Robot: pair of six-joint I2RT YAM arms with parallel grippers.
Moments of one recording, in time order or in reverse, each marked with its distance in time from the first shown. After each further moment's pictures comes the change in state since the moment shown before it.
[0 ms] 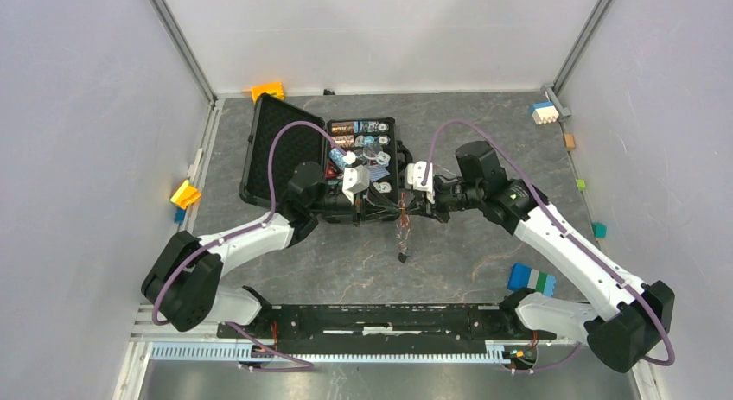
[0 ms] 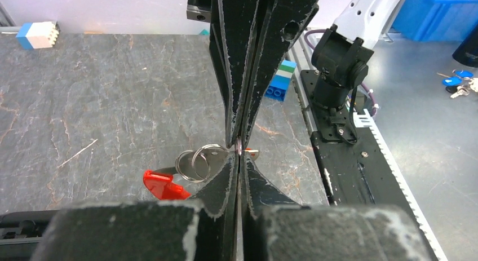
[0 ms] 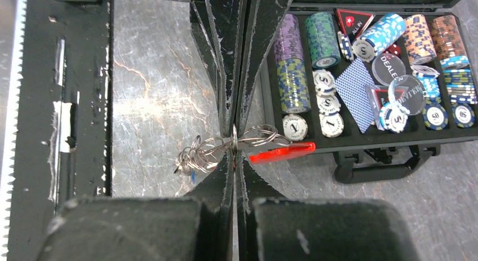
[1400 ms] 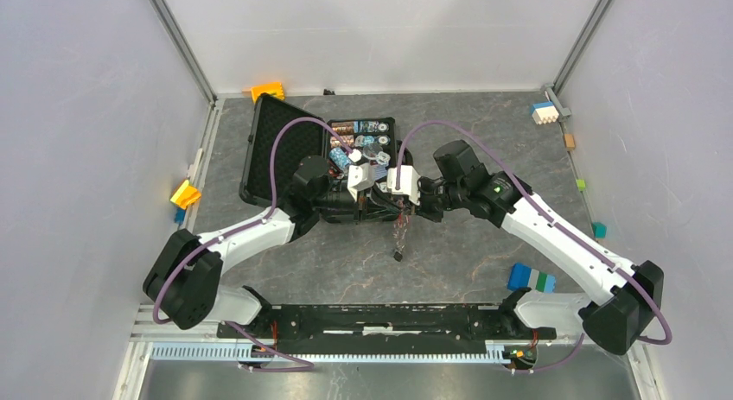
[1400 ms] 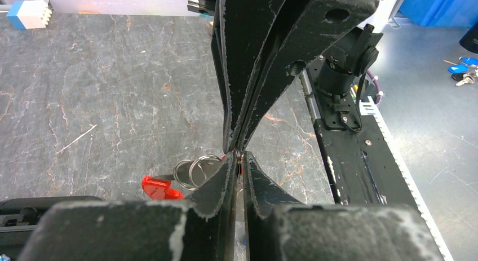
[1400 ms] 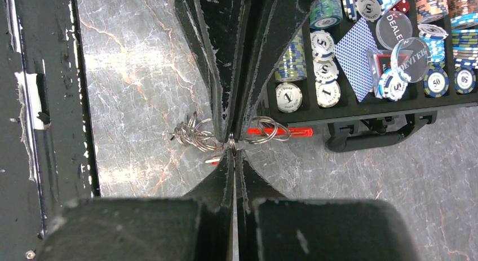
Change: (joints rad) left arm 0.000 0.013 0.060 -0.177 0.003 0.097; right arm 0.123 0.097 0.112 -0.140 0.259 -0.035
